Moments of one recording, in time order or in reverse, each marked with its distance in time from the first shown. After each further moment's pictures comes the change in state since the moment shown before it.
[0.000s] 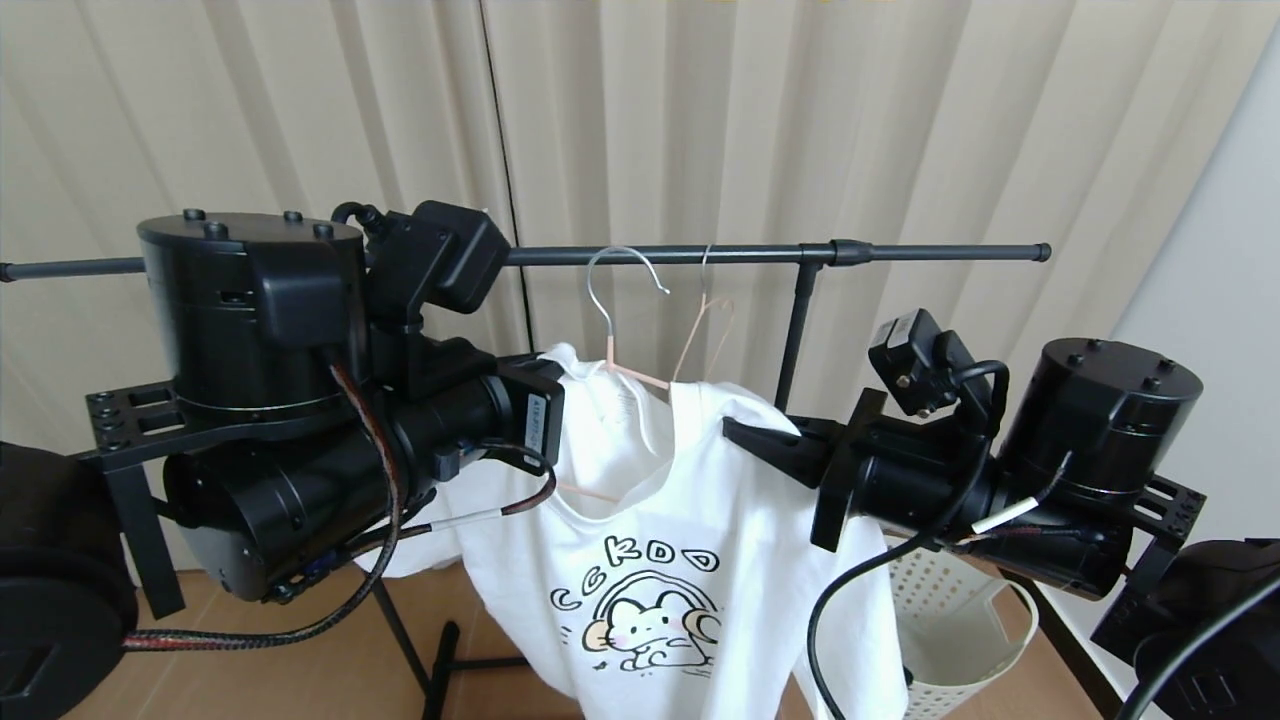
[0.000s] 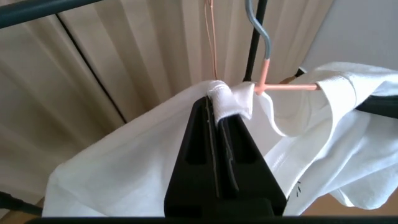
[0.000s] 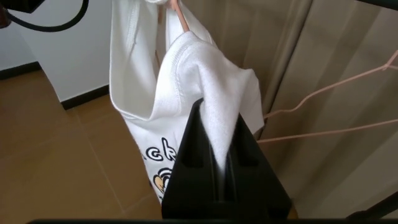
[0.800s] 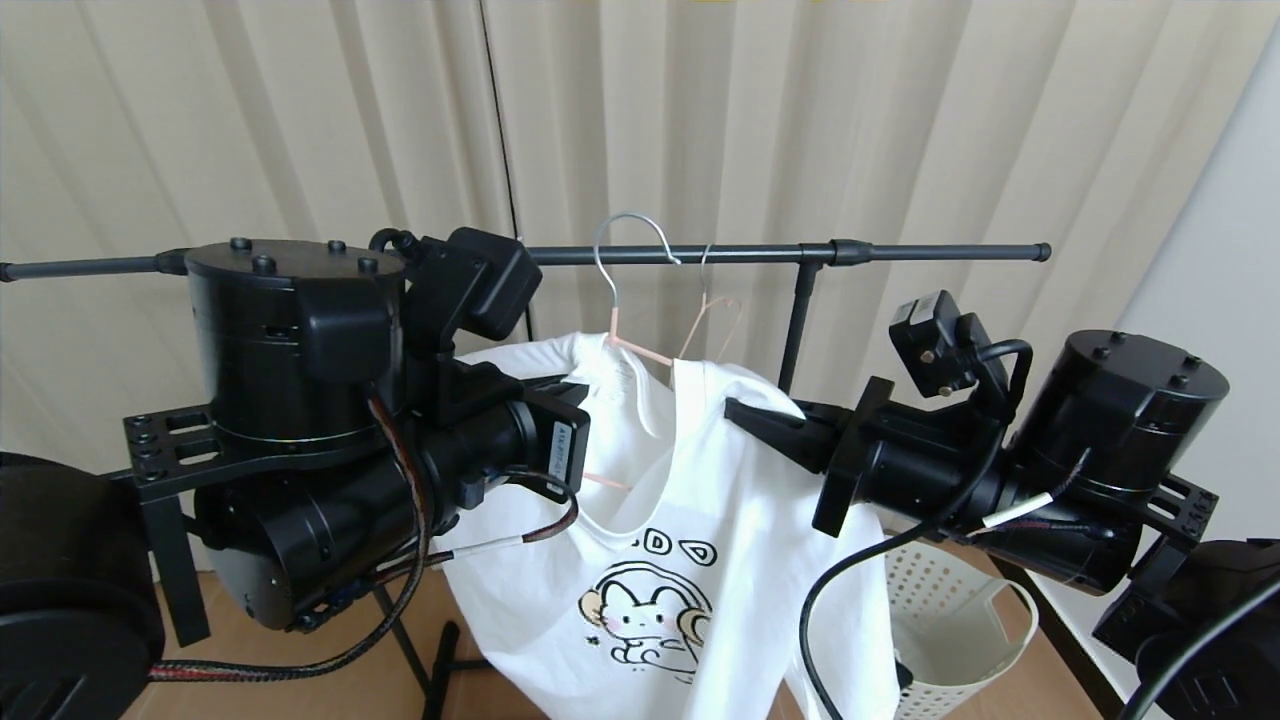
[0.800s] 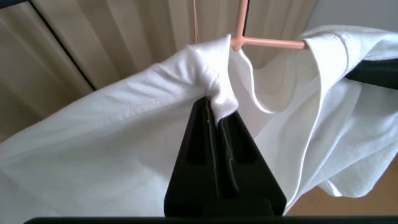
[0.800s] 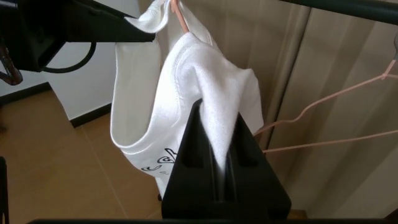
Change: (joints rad) left arm -0.039 0.020 0.012 -0.001 0.004 -0.012; right arm 0.001 -0.003 0.001 -0.065 0.000 0.071
